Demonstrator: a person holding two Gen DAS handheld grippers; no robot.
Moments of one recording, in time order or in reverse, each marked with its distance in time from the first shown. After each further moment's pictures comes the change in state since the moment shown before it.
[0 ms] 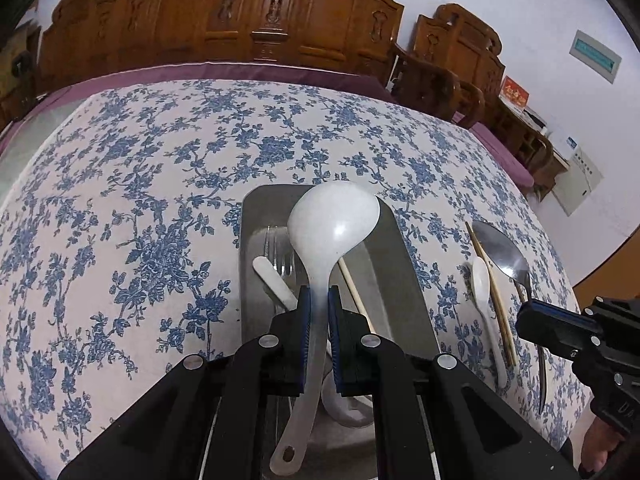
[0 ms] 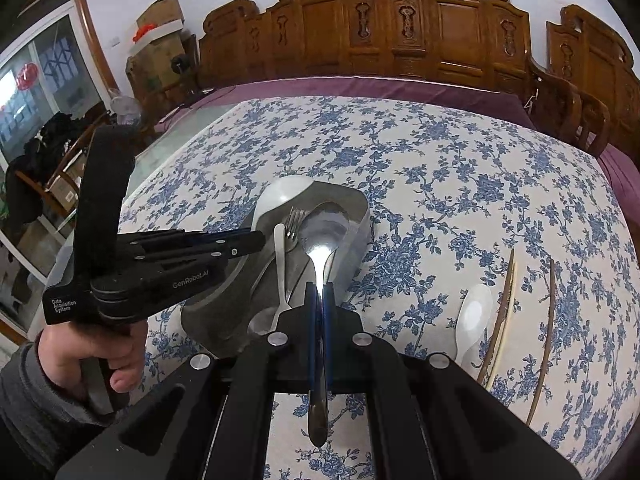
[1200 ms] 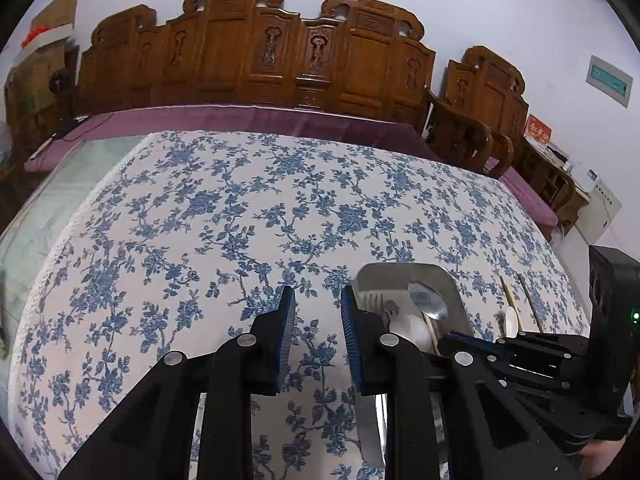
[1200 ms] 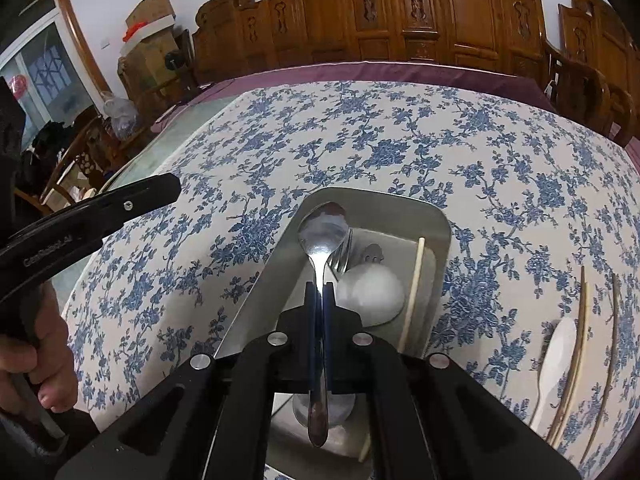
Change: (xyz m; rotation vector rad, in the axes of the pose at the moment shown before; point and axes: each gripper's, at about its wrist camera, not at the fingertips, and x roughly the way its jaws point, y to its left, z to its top) left arm -0.066 0.065 0.031 -0.027 -0.145 0.118; right arm 0.084 0.042 0.034 0.052 0.037 0.027
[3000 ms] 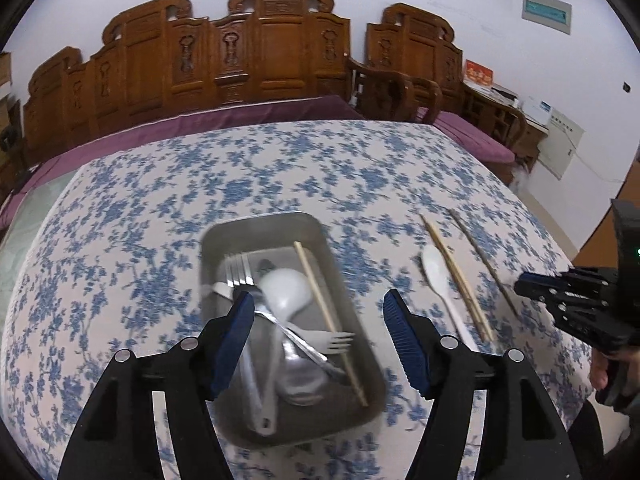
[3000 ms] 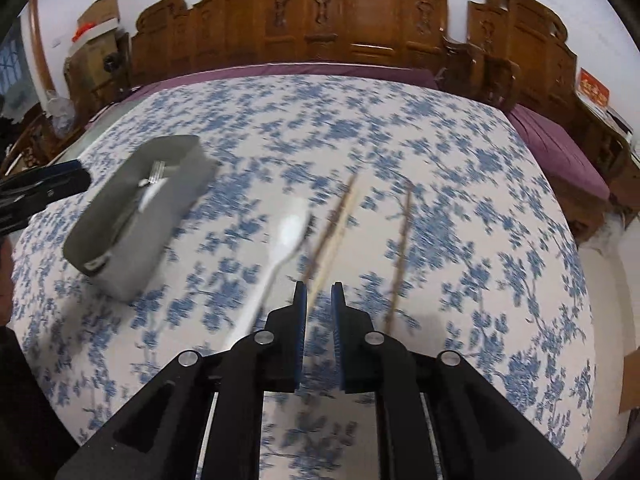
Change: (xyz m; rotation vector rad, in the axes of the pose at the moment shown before) left arm -0.001 -0.132 -0.055 0.228 0.041 -0.101; right arm -0.119 -0.169 -0.112 0.034 -0.028 -0.279
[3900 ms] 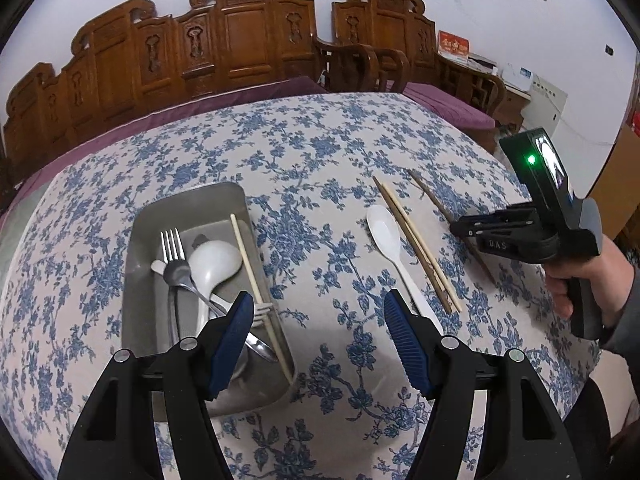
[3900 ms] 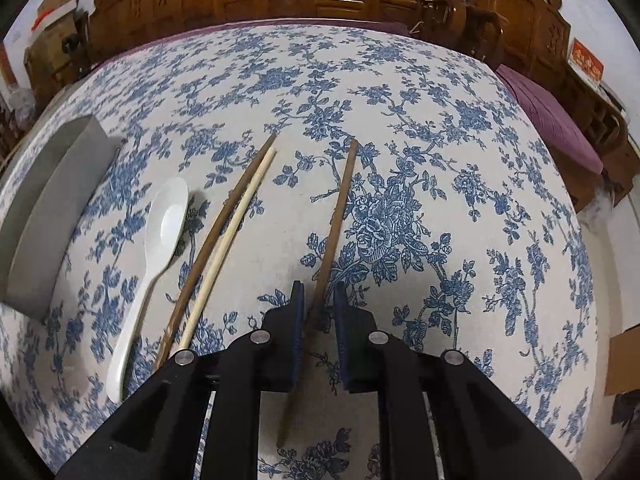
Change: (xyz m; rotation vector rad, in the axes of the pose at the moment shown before) left arm 0.018 -0.063 -0.025 0.080 0.057 -0.018; right arm 0.079 -0.050 0.020 0.012 0.158 -0.087
